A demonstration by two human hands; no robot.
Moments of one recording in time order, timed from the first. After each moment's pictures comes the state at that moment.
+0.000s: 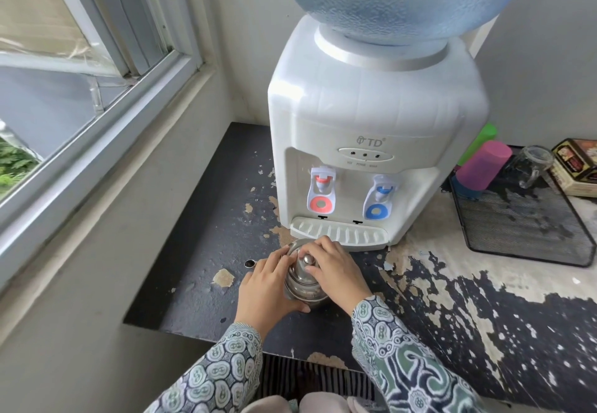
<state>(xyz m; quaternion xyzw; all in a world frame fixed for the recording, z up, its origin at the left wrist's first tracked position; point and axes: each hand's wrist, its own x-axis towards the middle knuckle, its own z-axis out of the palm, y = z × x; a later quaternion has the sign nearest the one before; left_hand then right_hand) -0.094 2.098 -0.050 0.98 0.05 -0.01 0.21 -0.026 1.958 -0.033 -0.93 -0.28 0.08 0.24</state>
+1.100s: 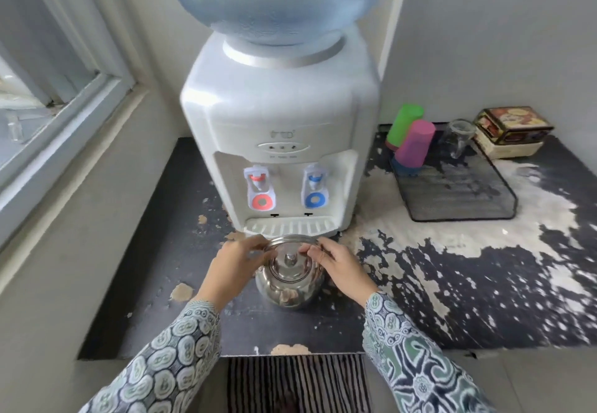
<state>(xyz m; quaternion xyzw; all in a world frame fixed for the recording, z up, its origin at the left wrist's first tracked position) -0.059 2.068 0.006 0.93 0.01 -0.03 0.37 -0.033 1.863 -0.037 -0.81 -0.13 0.14 0.56</state>
